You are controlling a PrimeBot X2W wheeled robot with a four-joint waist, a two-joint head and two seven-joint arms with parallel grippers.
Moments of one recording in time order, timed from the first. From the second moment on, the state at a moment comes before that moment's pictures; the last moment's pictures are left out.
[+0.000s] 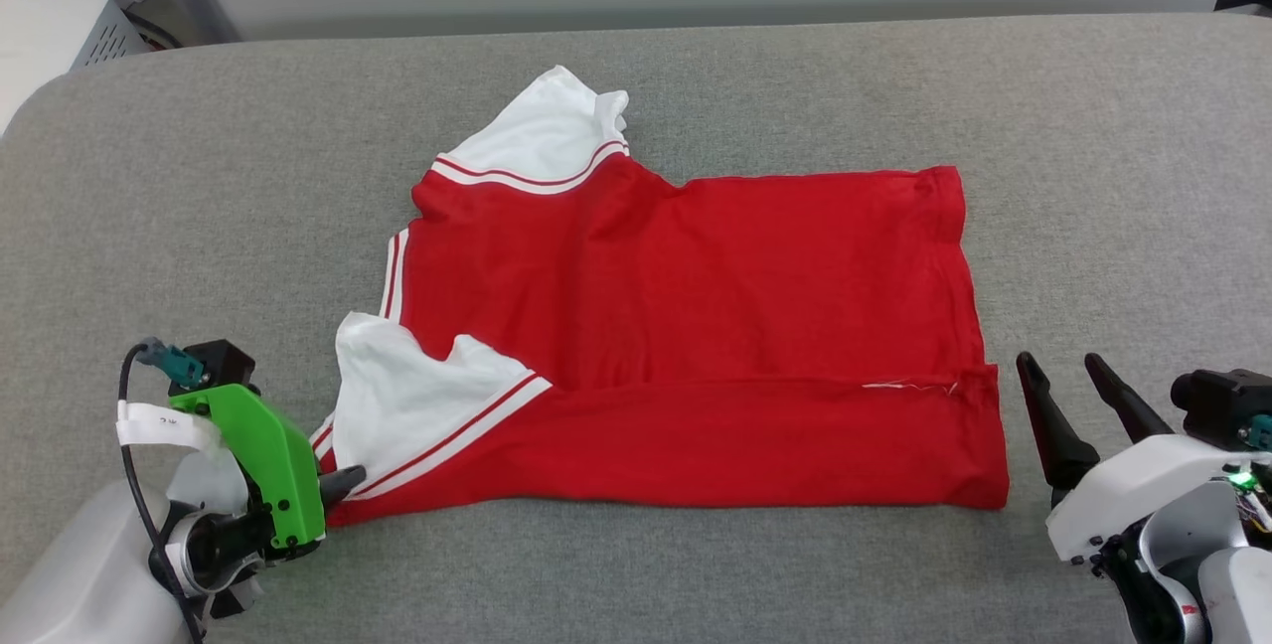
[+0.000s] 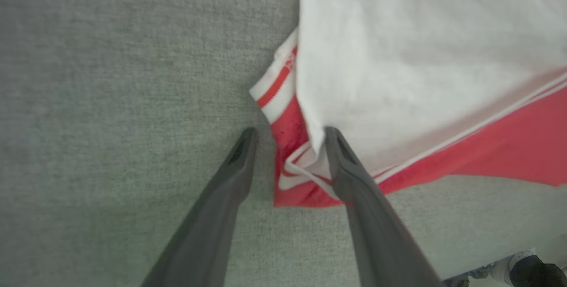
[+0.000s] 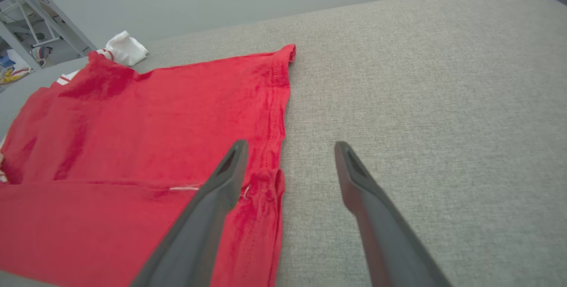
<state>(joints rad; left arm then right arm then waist) -0.37 0.57 -0.48 0.45 -1.04 0.00 0.63 -0.10 -0.20 0.01 0.13 0.41 0.14 0.06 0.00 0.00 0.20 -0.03</state>
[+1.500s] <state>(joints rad) -0.31 0.58 -0.47 0.18 -1.02 0.04 0.51 -0.19 -0.24 0.09 0.22 0.52 0.13 0.73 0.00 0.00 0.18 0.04</state>
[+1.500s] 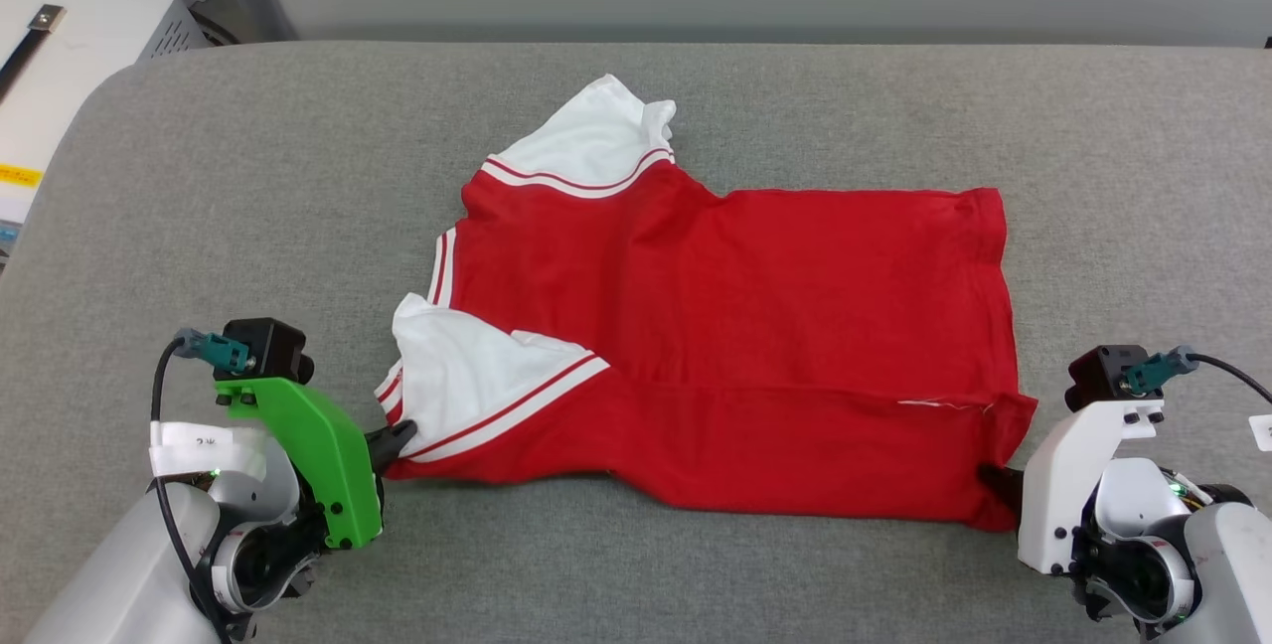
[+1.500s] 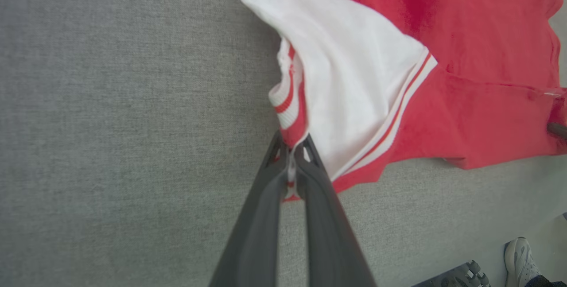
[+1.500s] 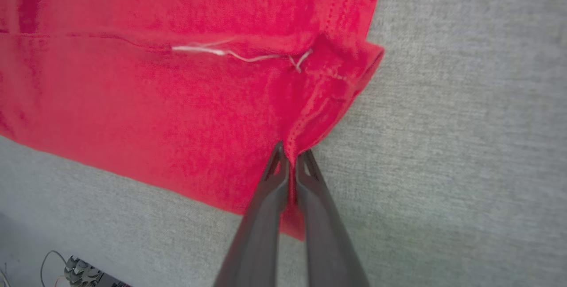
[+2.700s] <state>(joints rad) 0.01 0.59 -0.46 0.07 -1.08 0.14 0.47 0.18 -0.18 -0.01 0.01 0.49 0.13 0.68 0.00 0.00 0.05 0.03</state>
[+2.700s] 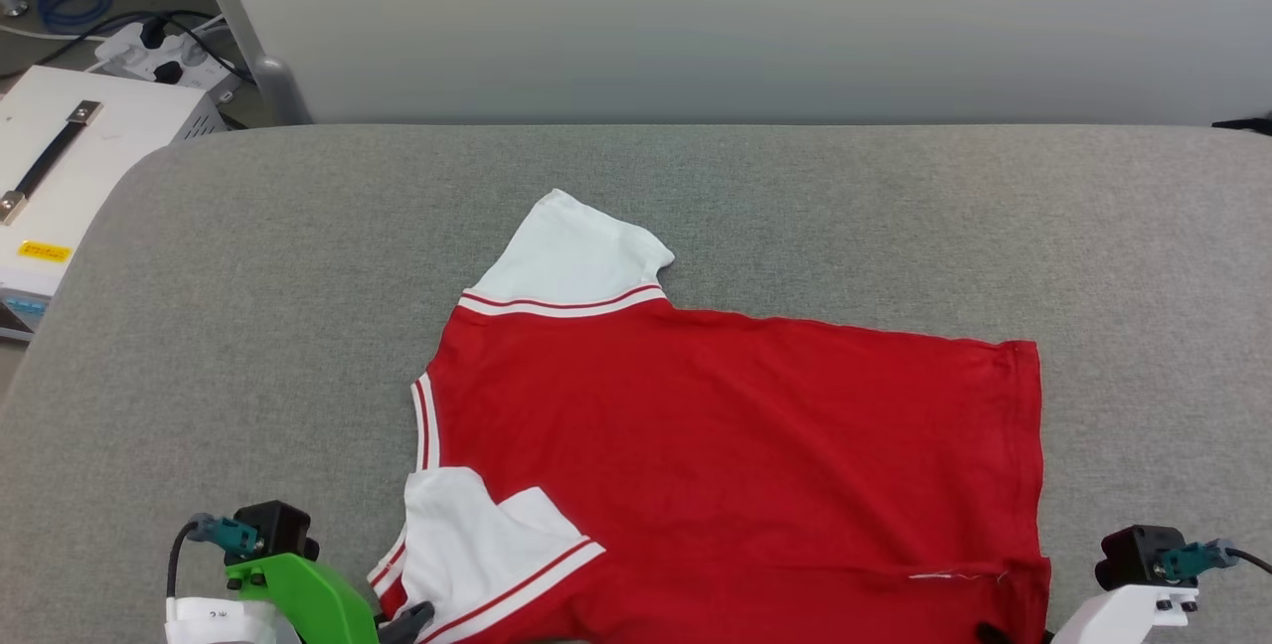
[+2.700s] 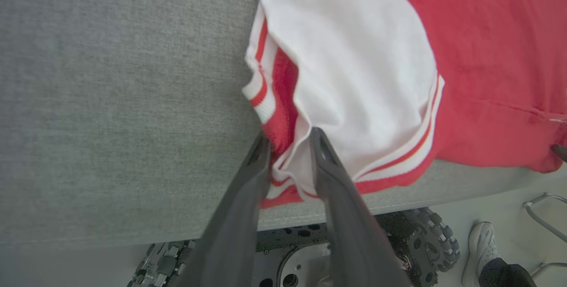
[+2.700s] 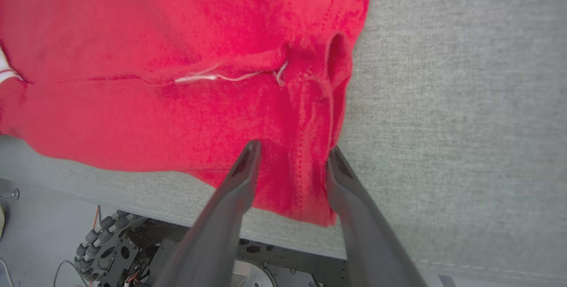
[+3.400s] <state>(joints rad) -0.27 0.57 -0.45 0.21 -0.82 0.06 0.13 0.04 -0.17 -0.01 -0.04 0.30 0.13 0.10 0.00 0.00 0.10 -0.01</state>
